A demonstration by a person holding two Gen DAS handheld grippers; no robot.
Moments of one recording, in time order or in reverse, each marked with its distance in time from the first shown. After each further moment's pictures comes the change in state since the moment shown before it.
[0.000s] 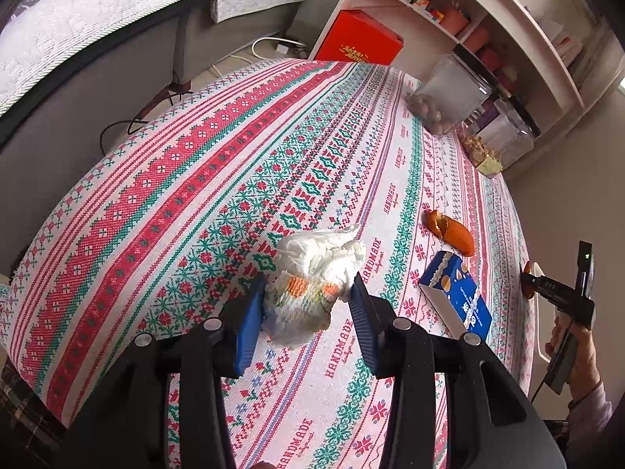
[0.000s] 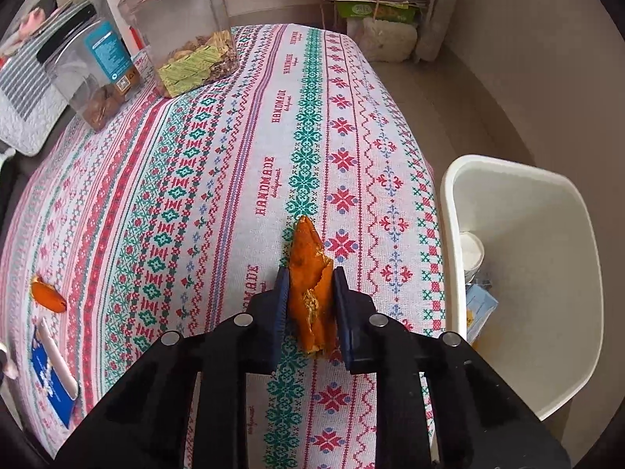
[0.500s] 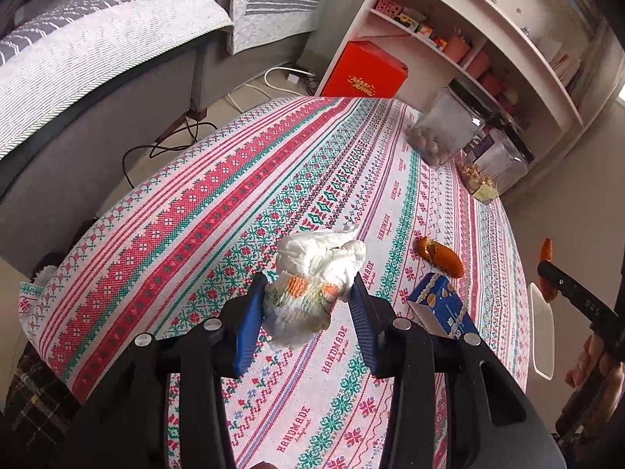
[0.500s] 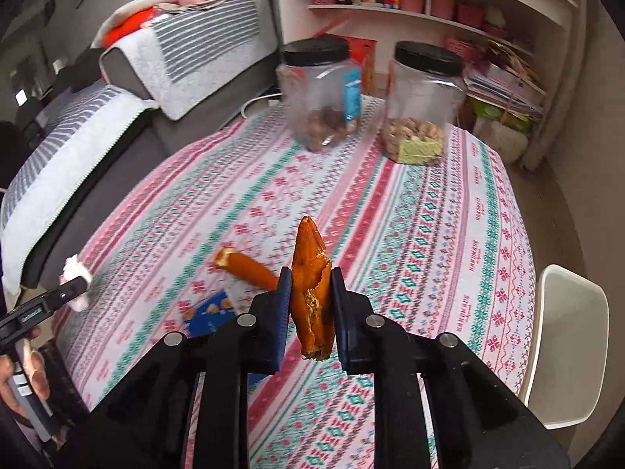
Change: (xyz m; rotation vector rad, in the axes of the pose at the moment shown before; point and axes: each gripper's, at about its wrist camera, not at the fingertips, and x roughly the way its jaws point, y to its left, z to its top) left arm -0.043 -0.005 -0.002 -0.024 -0.107 0.036; right arm -0.133 0.139 -0.031 -0.328 -0.210 0.307
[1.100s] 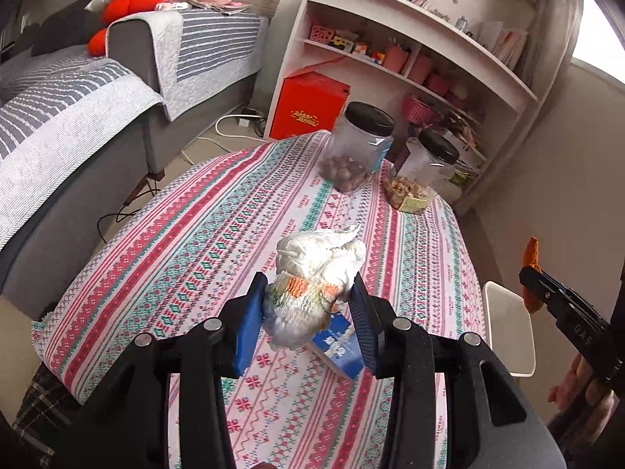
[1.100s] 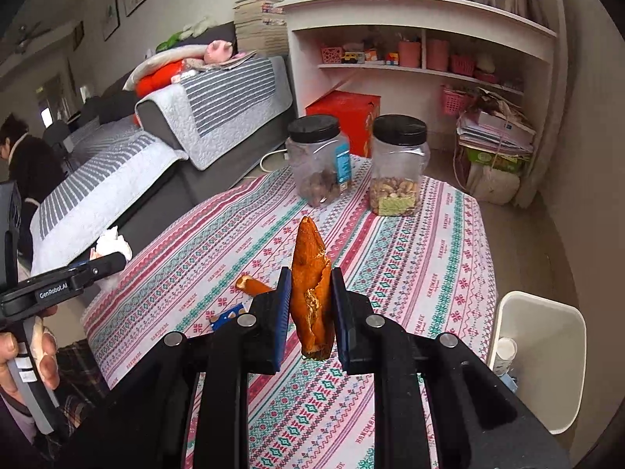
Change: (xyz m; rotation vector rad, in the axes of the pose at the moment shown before) left arm -0.057 -0.142 0.010 0.165 -0.103 -0.023; right arm -0.094 -0.064 -0.009 0.046 -0.206 0.019
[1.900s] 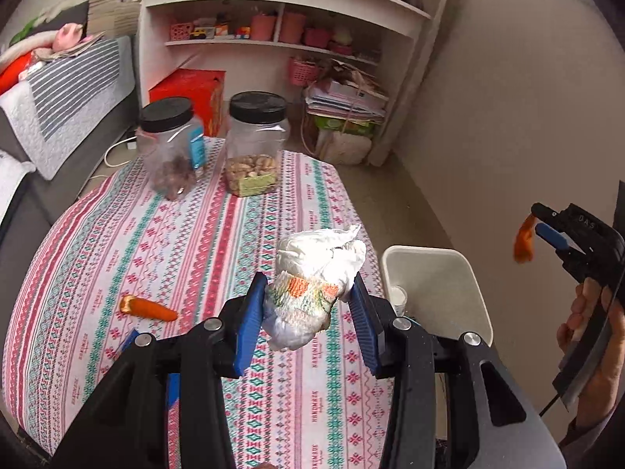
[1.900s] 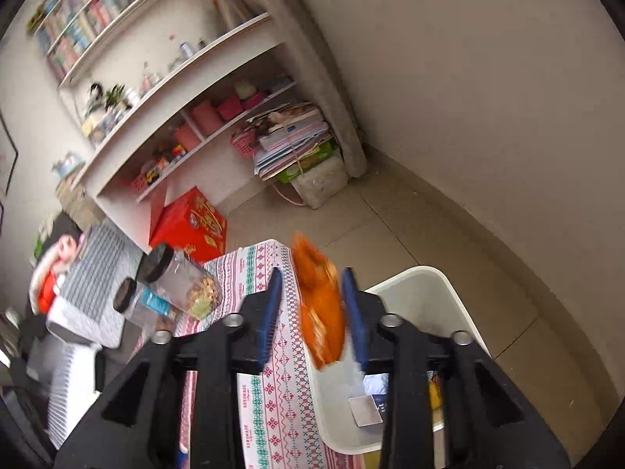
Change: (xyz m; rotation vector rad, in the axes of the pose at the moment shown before) left arm 0.058 -0.231 -0.013 0.307 0.079 -0.170; right arm -0.086 -0.282 -0.038 0.736 -0.202 -0.273
